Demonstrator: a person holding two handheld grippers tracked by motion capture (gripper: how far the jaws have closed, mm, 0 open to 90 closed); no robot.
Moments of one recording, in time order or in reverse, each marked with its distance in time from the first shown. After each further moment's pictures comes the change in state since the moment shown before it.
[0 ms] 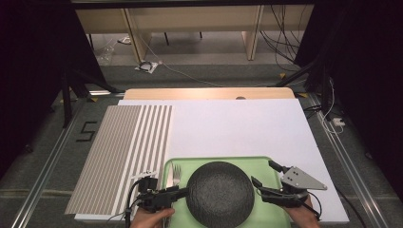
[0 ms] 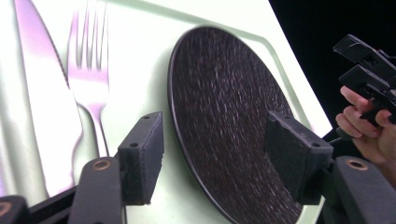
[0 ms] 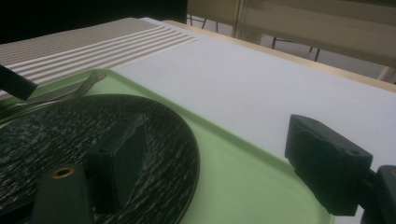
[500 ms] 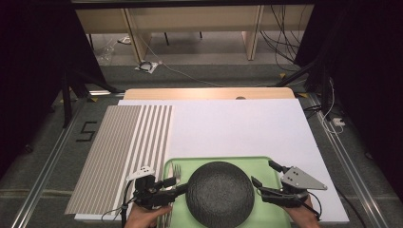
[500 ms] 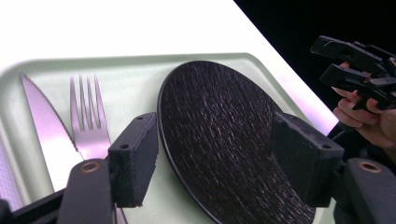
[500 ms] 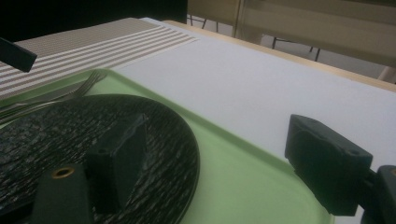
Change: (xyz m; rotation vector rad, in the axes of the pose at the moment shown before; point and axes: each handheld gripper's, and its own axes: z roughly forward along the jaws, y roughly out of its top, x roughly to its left) left arm -0.008 0.009 -0.011 -0.081 -0.015 0.225; right arm 0.000 0.000 0.000 0.000 0.001 0.001
